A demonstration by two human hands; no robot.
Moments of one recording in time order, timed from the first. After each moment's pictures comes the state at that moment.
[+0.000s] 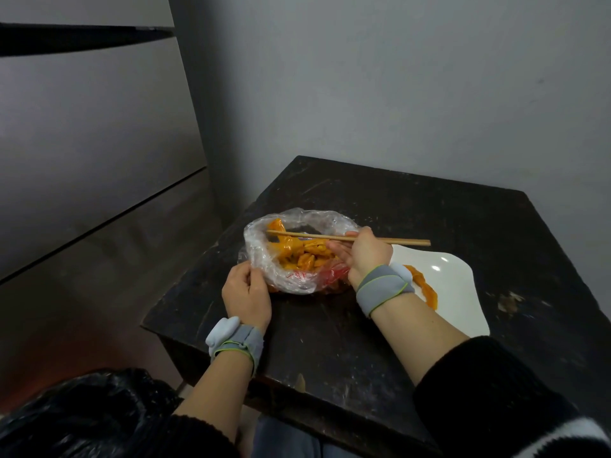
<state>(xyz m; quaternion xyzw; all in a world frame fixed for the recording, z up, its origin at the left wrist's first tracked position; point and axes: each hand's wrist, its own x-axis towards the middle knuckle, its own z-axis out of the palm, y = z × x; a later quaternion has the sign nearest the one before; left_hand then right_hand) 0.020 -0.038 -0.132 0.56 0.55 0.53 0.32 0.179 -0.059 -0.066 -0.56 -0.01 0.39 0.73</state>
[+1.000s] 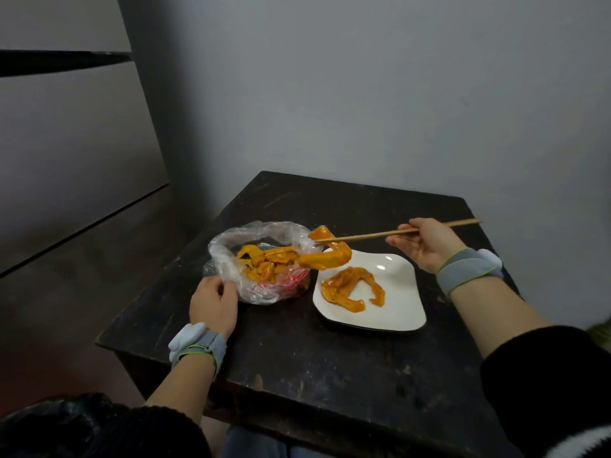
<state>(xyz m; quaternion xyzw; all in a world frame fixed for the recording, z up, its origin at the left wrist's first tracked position) 0.025 -0.043 -0.132 0.65 0.58 0.41 0.26 0.313 -0.167 -0.009 -0.62 -0.06 0.39 0.68</state>
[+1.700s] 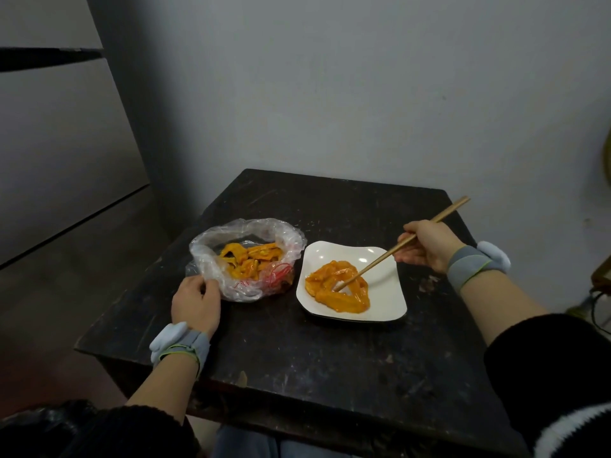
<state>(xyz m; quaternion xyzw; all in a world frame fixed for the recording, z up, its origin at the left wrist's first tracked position) 0.026 -0.040 -0.133 0.66 0.58 0.40 0.25 0.338 -0.194 -0.013 -0.78 -0.16 0.33 0.51</state>
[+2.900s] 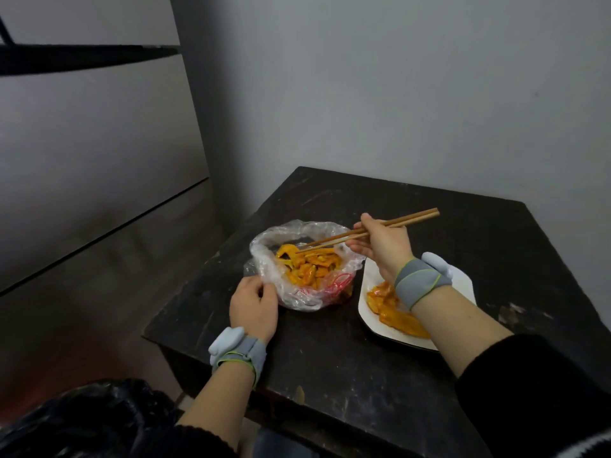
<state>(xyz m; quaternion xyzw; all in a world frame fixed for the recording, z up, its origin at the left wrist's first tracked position) 0.021 -0.034 -0.139 0.64 0.57 0.44 0.28 0.221 -0.064 -0.046 -0.61 -0.22 0.38 0.65</state>
